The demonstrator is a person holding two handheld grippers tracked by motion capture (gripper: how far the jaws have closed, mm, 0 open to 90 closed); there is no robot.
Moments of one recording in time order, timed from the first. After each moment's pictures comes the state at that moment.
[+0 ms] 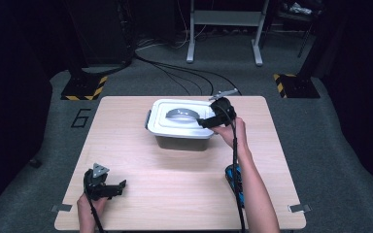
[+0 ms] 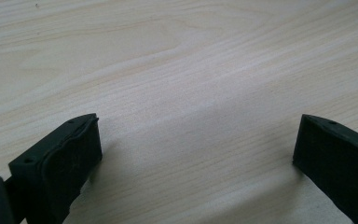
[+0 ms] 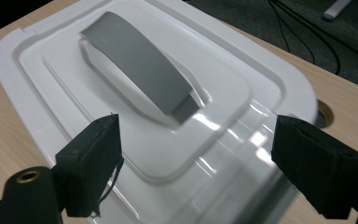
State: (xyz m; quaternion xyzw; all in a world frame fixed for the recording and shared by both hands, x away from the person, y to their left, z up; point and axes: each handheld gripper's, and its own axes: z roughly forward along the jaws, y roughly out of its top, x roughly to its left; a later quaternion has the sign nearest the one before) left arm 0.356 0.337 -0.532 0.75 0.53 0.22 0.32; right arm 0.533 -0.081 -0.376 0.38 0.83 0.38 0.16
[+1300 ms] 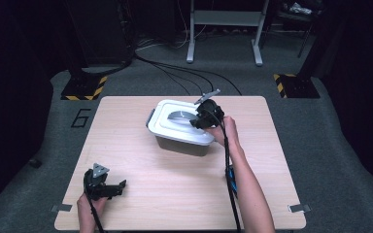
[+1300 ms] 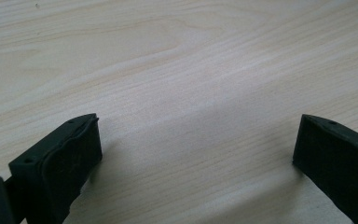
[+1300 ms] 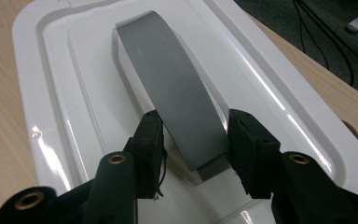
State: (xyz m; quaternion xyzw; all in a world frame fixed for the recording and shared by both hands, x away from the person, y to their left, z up) left arm 0.356 0.337 -0.532 0.75 0.52 0.23 0.32; right arm 0.533 -0.049 -0.379 0.32 0.87 0.34 0.15
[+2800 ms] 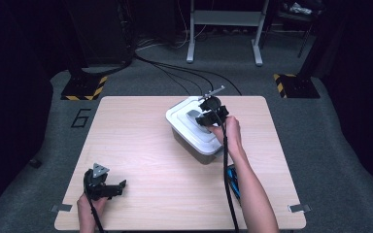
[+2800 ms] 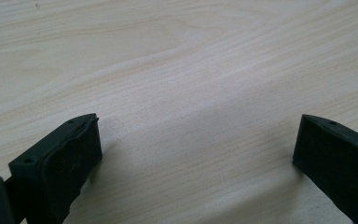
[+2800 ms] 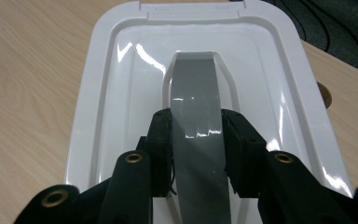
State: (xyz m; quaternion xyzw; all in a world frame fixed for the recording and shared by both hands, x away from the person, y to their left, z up) left arm 0.356 0.337 -0.532 0.75 0.52 0.23 0.33; right arm 0.521 -0.057 -0.360 0.40 0.84 0.31 0.16
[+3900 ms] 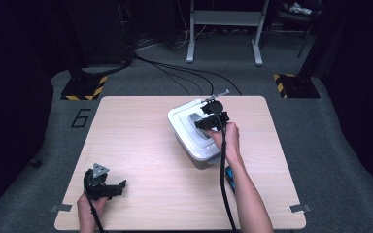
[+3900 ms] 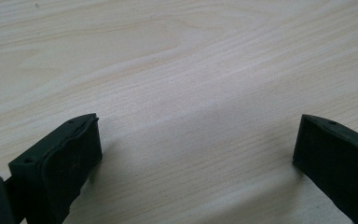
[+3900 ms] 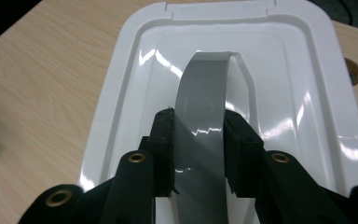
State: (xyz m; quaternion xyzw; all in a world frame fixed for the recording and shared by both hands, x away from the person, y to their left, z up) left arm 0.356 0.337 -0.532 0.75 0.53 0.22 0.33; right arm 0.506 -0.057 -0.363 0.45 0.82 0.34 0.12
